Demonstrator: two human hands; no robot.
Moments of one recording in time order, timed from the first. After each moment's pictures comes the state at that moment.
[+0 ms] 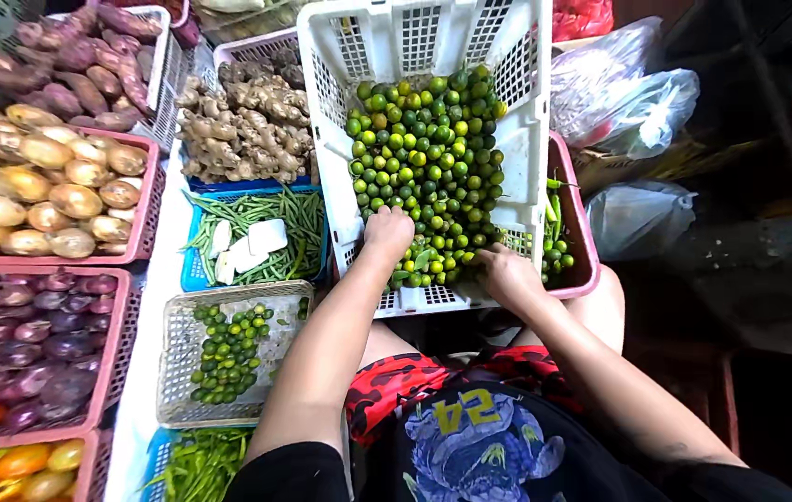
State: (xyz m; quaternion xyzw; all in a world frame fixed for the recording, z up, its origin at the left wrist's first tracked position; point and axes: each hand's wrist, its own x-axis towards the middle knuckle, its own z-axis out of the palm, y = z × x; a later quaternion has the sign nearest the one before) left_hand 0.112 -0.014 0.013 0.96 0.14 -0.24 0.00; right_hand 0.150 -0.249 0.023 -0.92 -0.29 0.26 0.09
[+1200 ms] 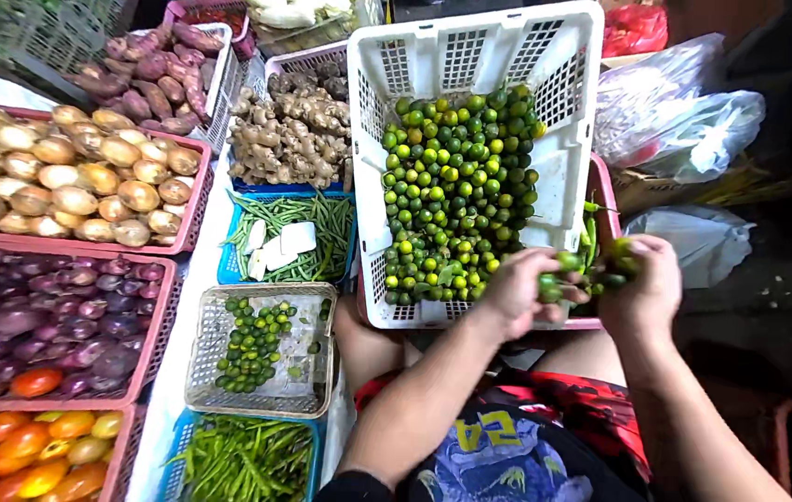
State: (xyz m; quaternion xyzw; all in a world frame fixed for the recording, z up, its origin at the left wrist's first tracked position) left_hand 0.098 -0.155 0.104 0.38 0.24 -0.10 0.89; right_hand 0.187 -0.311 0.060 -0.70 -0.04 0.11 0.70
